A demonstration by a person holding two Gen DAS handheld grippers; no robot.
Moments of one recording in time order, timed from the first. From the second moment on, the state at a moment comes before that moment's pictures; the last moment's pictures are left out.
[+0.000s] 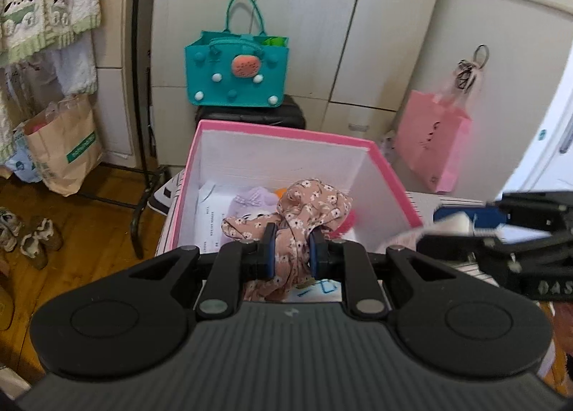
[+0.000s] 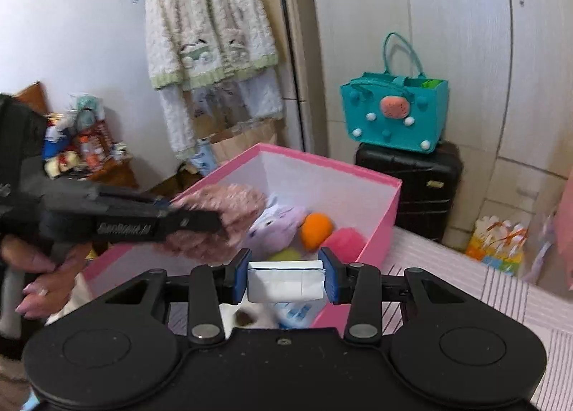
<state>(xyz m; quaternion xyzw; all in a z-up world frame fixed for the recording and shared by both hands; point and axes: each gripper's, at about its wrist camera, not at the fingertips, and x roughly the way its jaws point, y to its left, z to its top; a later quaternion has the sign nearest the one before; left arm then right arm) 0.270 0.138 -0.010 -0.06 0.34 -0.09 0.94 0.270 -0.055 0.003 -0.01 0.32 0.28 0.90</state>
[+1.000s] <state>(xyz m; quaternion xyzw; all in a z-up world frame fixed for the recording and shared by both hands) 0.221 0.141 0.012 -0.06 0.31 -0.06 0.95 0.249 -0.072 0.009 0.01 0.32 0.24 0.92</state>
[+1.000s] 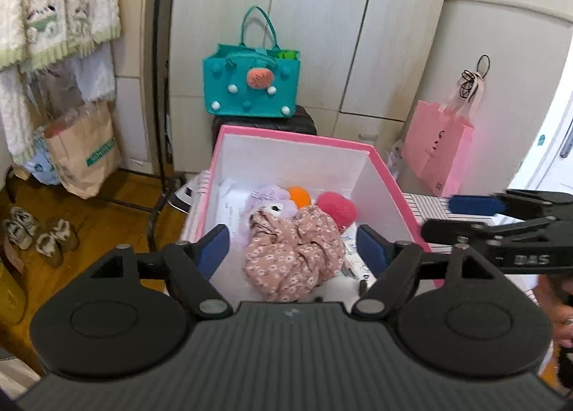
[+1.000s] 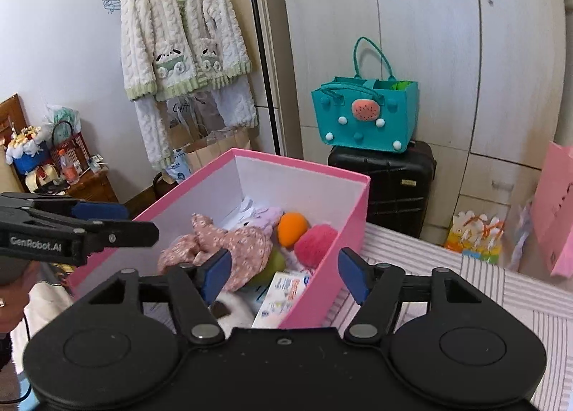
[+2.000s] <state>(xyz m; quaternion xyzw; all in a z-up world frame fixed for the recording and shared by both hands) 0.130 0.093 0.052 0.02 0.37 0.02 0.93 0.117 -0.111 0.051 -0.08 0.28 0.21 0.93</state>
